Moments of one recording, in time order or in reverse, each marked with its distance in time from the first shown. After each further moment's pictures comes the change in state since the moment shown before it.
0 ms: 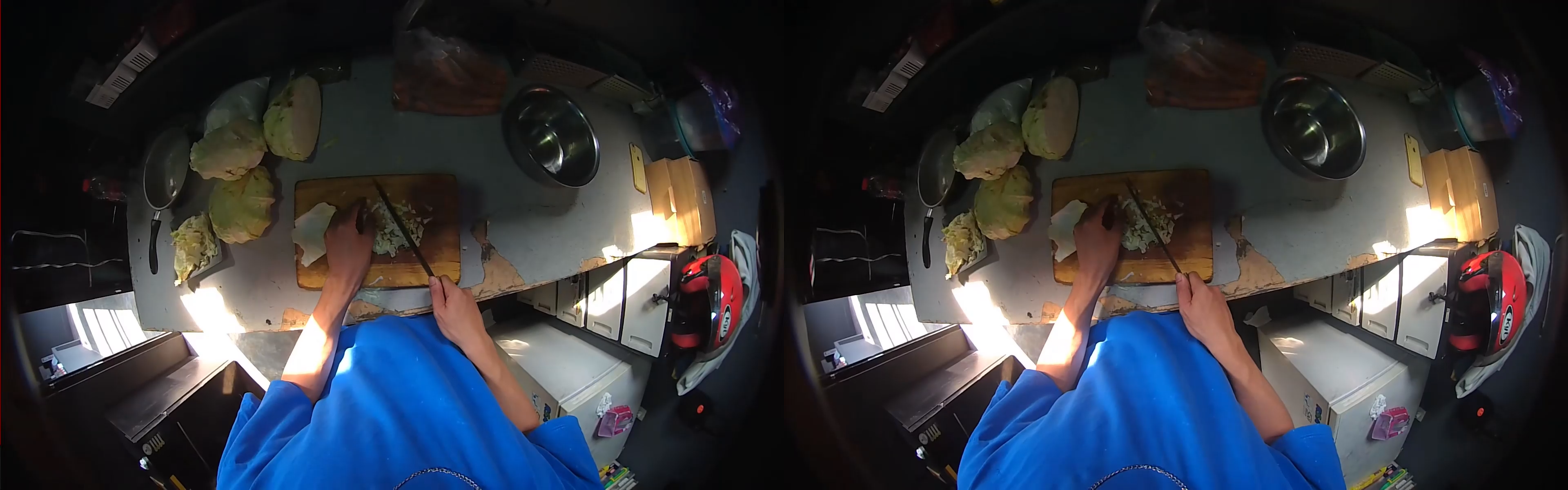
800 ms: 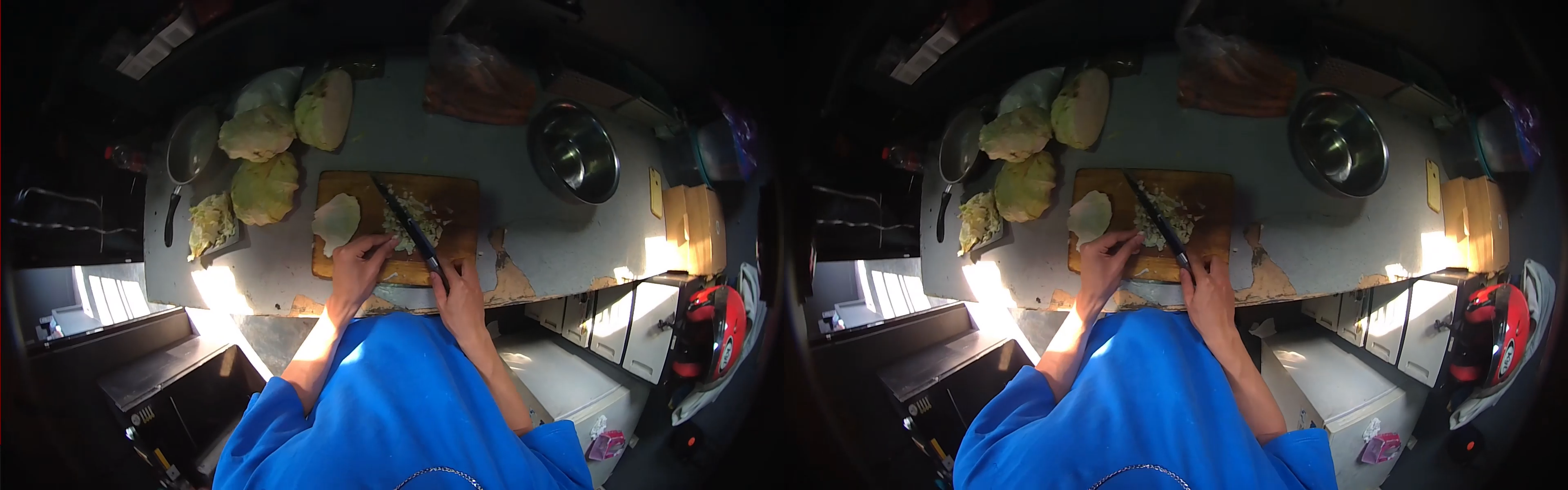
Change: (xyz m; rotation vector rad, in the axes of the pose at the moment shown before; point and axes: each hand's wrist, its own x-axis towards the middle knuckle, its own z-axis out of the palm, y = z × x) left_hand -0.046 0.011 -0.037 -0.409 -0.128 -0.178; right_hand 0.015 -0.001 0.017 -0.071 0.186 -0.252
